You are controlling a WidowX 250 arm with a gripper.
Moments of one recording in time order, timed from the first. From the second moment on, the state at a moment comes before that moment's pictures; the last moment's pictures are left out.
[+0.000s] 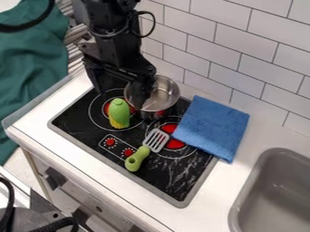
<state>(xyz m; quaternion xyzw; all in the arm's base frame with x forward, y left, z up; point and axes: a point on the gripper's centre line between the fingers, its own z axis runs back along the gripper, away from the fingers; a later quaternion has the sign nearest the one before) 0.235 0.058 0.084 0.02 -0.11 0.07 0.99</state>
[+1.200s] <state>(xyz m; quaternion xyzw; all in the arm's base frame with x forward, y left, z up) 0.259 0.112 0.024 -0.02 -0.05 0.04 1.00</state>
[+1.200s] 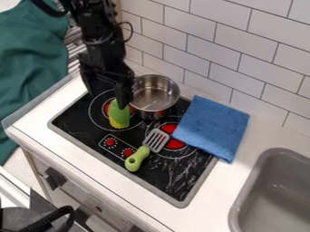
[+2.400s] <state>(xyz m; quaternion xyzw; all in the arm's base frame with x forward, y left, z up) 0.274 0.113 -0.023 0.00 -0.01 0.06 1.00</state>
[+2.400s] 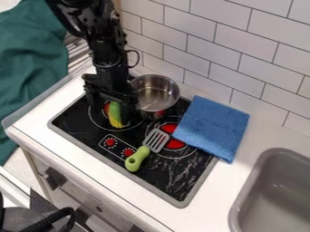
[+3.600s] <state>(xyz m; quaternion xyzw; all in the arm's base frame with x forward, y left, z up) 0.283 0.078 0.040 0.01 -0.07 0.02 1.00</state>
